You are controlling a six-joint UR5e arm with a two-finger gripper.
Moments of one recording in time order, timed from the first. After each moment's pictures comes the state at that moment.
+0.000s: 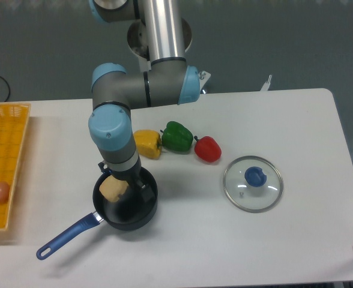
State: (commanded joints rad) arm 2.18 -1.98 -1.63 -1.09 1.61 0.96
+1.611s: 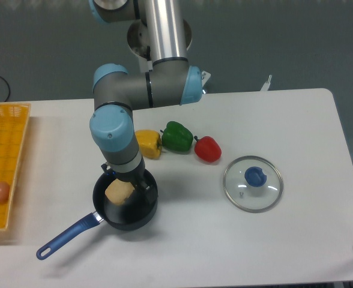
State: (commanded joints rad) arm 2.19 -1.98 -1.61 -1.09 1.64 0.96
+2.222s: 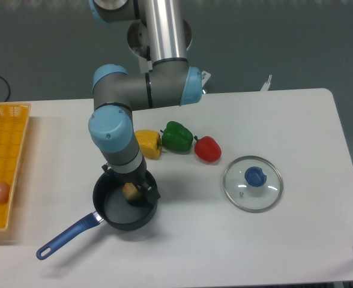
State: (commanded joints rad) arm 2.19 -1.99 -1.58 -1.09 1.65 0.96
